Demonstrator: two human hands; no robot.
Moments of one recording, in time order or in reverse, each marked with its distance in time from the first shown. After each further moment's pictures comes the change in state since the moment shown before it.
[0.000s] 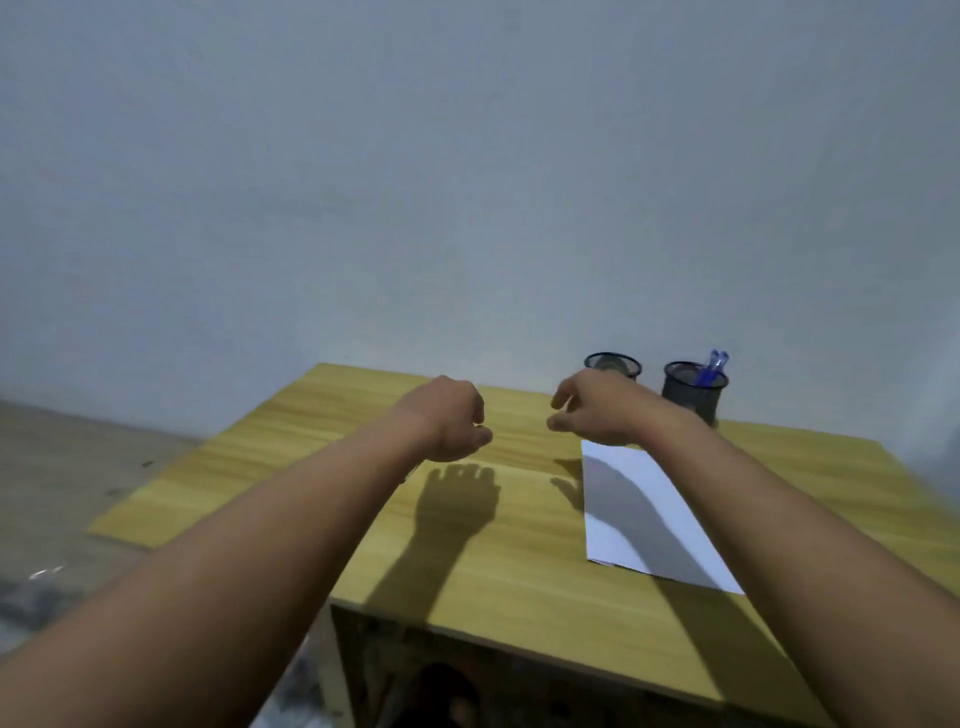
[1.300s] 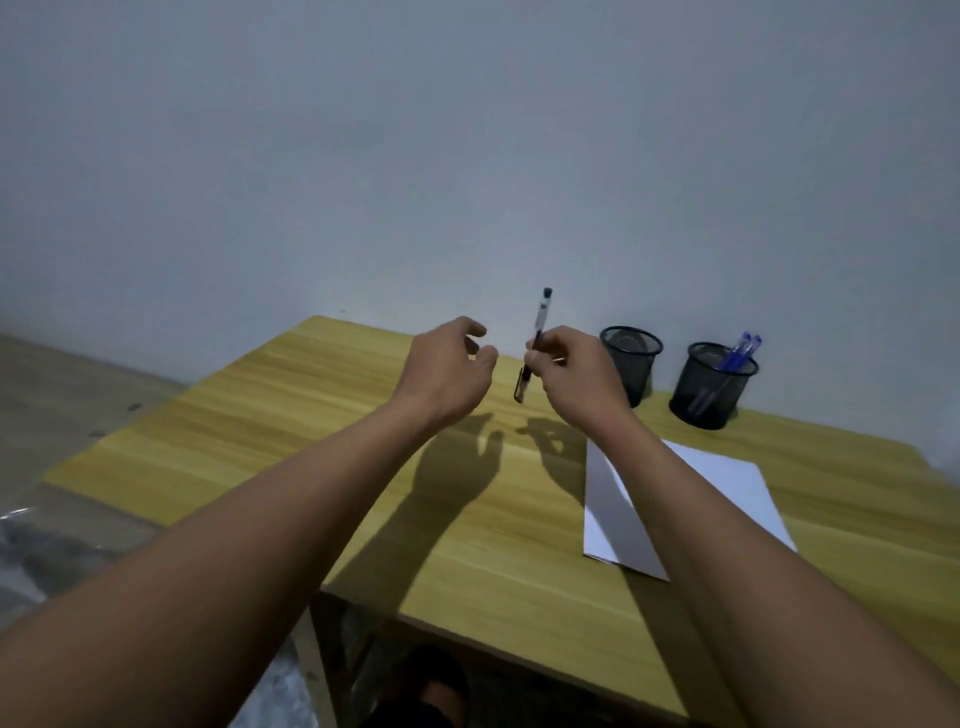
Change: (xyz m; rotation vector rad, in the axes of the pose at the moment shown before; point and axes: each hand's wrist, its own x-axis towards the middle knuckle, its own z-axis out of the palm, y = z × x) left_hand 0.025 0.004 0.029 -0.609 0.446 -0.179; right_hand 0.046 -0.009 0.056 0.631 0.408 -0.041
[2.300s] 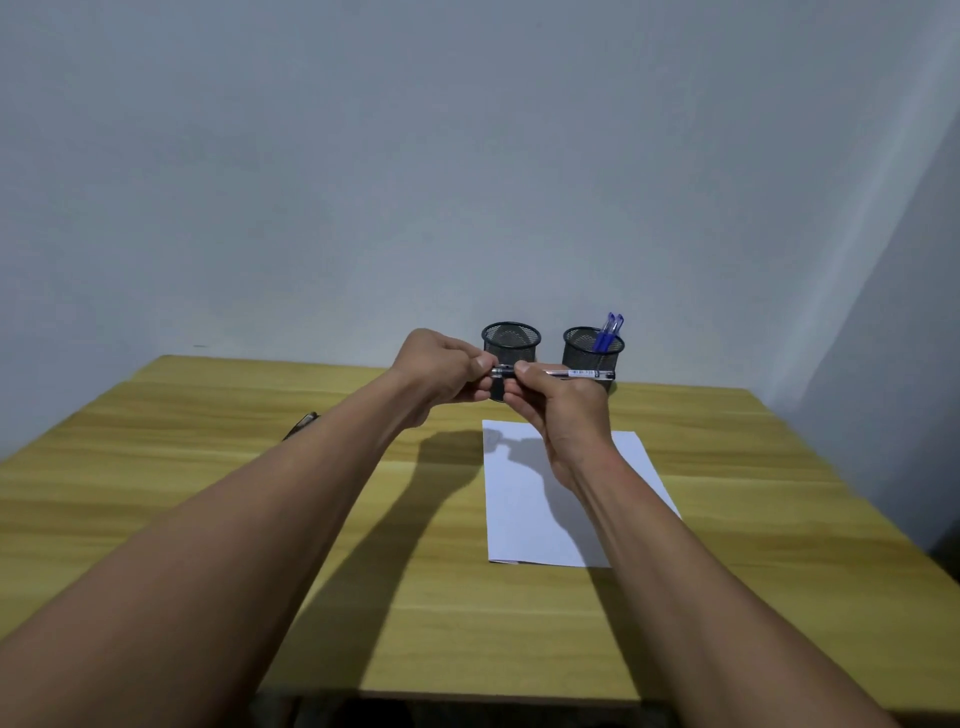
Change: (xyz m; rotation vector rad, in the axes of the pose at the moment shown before) left_hand 0.027 0.072 0.074 -0.645 -0.443 -0.297; right_hand -0.043 0.041 -0.060 0.952 0.334 0.395
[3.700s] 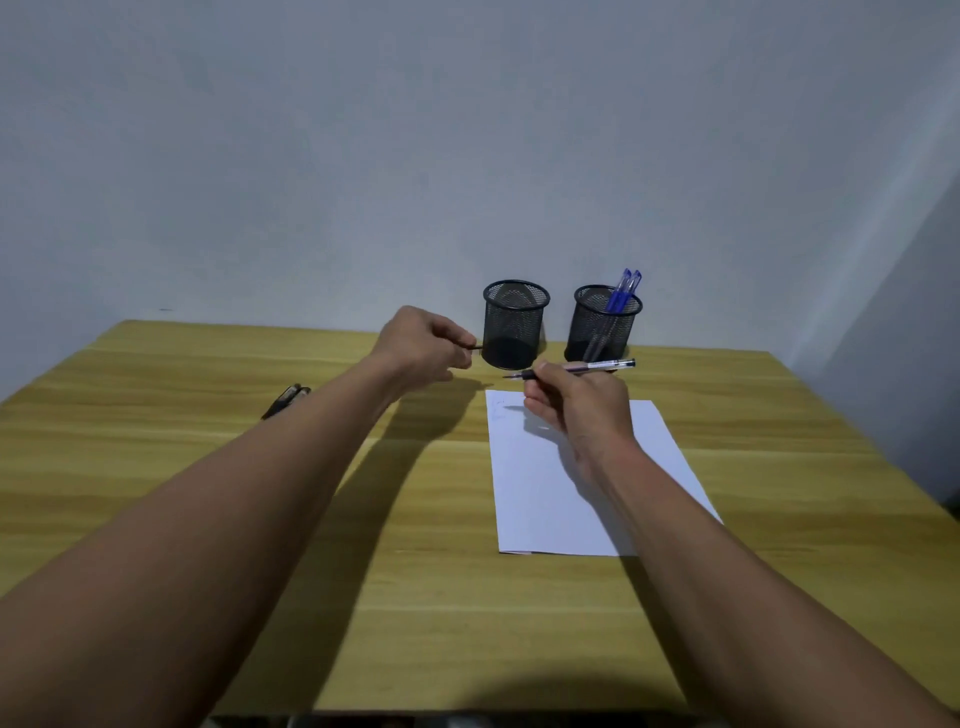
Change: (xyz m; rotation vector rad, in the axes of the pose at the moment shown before) left_hand 0.061 -0.042 -0.021 0.310 -0.003 0.077; right_hand 0.027 0.035 -0.025 -0.116 0.147 0.056
